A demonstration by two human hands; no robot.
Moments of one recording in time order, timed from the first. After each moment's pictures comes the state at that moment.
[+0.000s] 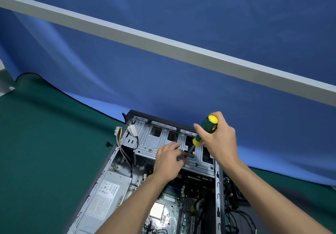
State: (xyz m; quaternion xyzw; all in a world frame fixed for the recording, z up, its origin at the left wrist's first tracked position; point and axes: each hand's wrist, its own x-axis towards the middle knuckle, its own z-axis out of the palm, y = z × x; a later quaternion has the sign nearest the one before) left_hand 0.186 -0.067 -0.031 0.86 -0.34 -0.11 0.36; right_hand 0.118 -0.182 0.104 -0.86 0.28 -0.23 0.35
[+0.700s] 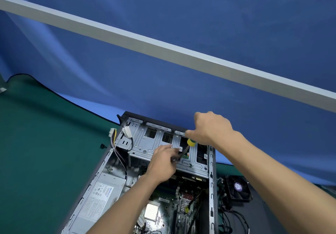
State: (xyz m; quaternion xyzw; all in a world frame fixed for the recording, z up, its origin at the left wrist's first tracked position) left_hand 0.189 -0.063 -0.030 0.84 -0.39 -0.11 0.37; right_hand 0.144 -0.172 0.172 -0.96 0.26 0.13 0.02
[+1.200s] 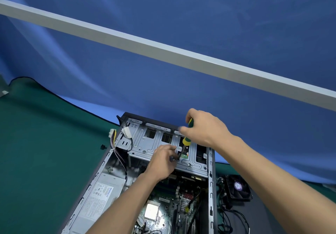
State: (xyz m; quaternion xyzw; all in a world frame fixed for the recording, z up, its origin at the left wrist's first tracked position) left_hand 0.191 -0.065 -0.021 0.84 -0.37 -0.14 0.37; right_hand 0.138 -0.171 0.164 -0.96 0.21 0.04 0.15
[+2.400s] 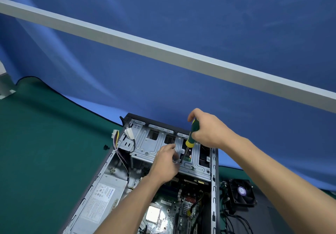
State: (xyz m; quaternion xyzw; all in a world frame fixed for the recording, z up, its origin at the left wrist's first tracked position) left_hand 0.190 -0.068 -0.025 0.85 -0.33 -0.15 0.38; right_hand 0.143 -0.182 0.165 -0.95 0.21 0.09 0.20
